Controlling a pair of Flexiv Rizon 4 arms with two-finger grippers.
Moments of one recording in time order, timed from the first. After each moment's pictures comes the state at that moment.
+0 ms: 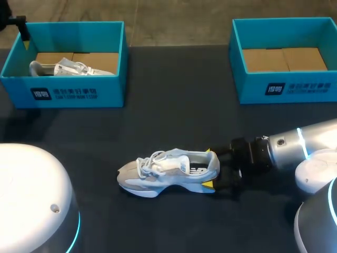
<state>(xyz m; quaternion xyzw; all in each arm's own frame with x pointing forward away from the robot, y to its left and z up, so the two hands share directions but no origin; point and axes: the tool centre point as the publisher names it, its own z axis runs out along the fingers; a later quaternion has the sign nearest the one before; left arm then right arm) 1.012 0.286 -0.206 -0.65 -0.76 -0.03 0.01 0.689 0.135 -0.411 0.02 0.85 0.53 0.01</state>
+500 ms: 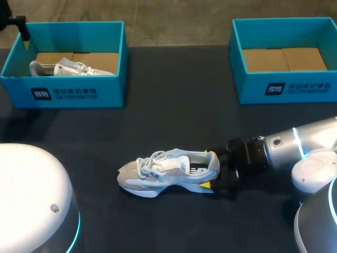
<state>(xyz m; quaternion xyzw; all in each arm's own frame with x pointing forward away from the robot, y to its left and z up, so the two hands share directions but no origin) 1.012 0.286 -0.206 -0.65 -0.76 -0.03 0.01 0.687 0.142 -0.415 0.02 0.85 0.53 0.01</state>
